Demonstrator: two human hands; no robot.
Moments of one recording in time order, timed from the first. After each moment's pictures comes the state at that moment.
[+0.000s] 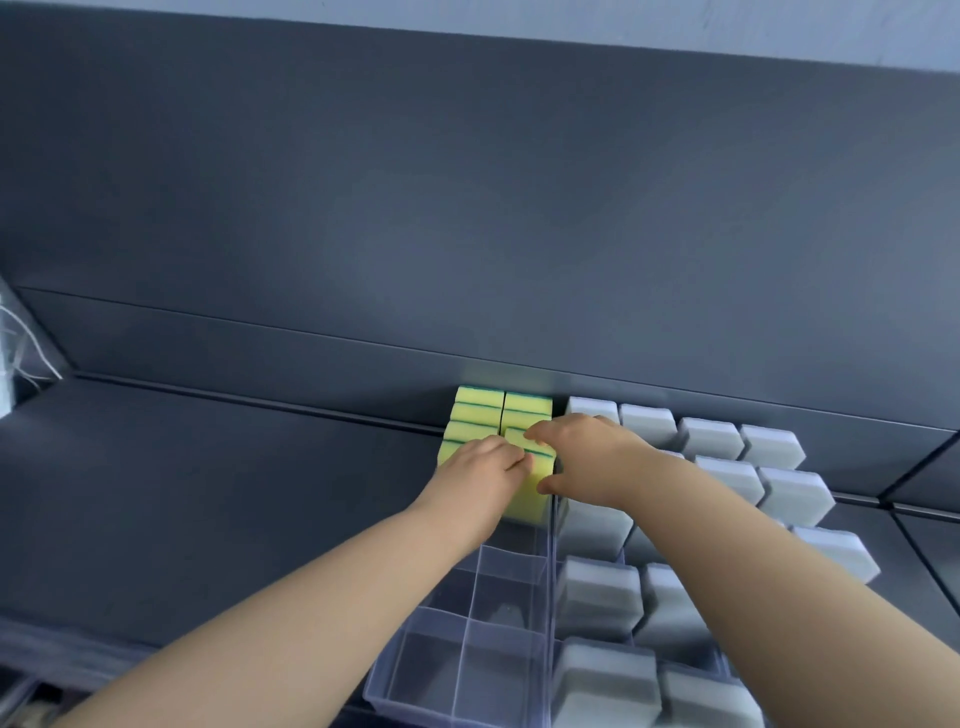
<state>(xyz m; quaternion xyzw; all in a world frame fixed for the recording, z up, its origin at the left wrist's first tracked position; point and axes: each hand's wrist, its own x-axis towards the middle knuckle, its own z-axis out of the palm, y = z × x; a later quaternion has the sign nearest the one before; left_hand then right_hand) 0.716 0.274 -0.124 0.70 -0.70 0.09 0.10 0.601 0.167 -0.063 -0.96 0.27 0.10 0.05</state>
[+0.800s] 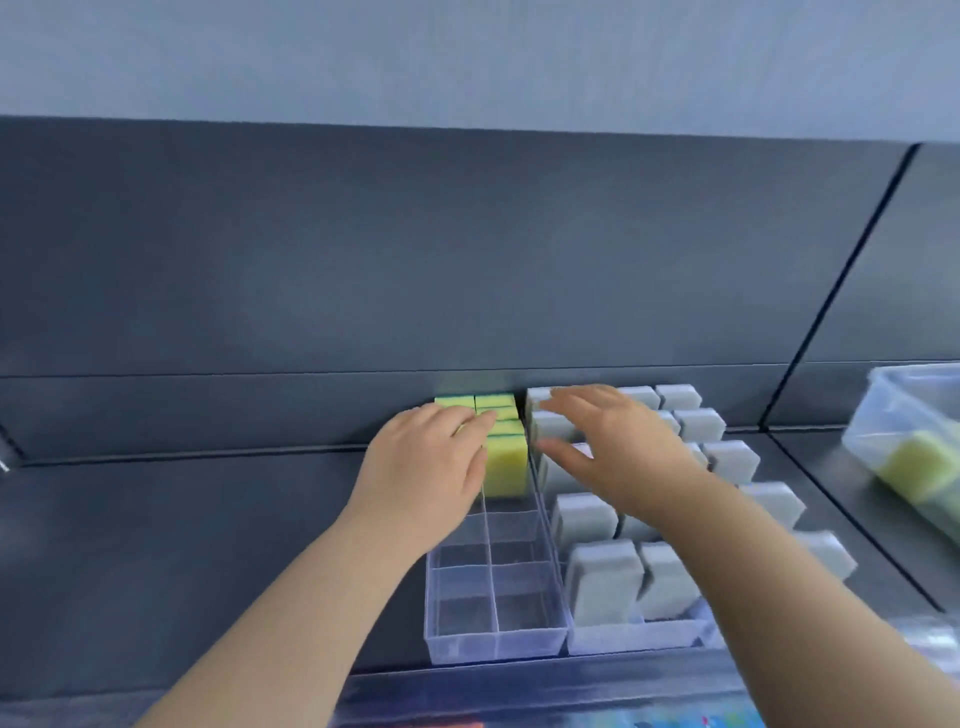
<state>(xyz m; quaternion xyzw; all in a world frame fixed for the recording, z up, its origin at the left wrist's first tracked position) 0.714 0.378 -0.036 0.65 -0.70 0.20 0.22 0.533 0.283 -0.009 -0.92 0.36 -0.17 0.03</state>
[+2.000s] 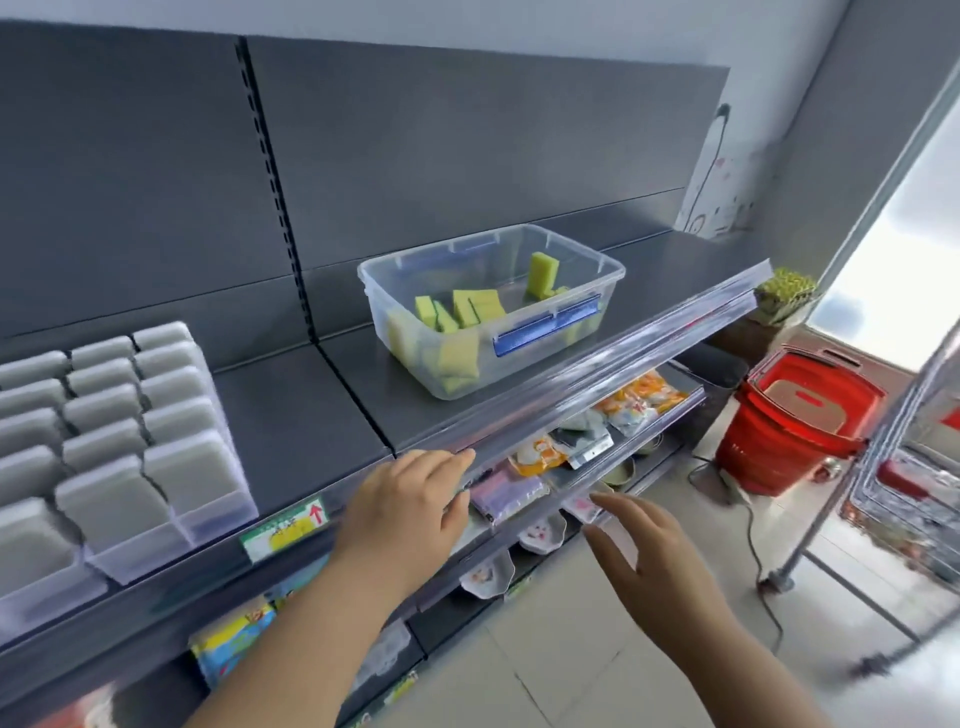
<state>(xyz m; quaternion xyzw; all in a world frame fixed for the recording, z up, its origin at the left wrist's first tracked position) 0.202 0.326 -0.103 0.48 -0.85 0.03 0.23 -0.030 0.397 -0.112 -0.66 0.70 -0.25 0.12</state>
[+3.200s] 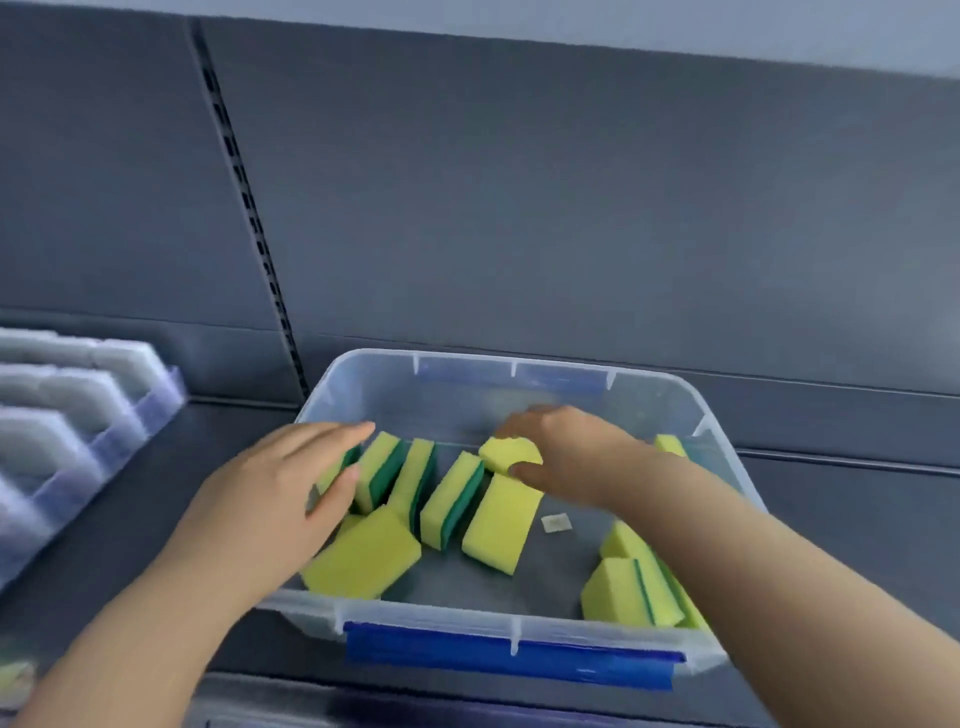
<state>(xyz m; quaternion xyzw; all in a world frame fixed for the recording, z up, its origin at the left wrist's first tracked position) 0.105 0.048 -0.064 0.75 -0.59 0.13 0.27 -0.076 -0.154 -0.044 -0.96 0.27 0.03 0.11</state>
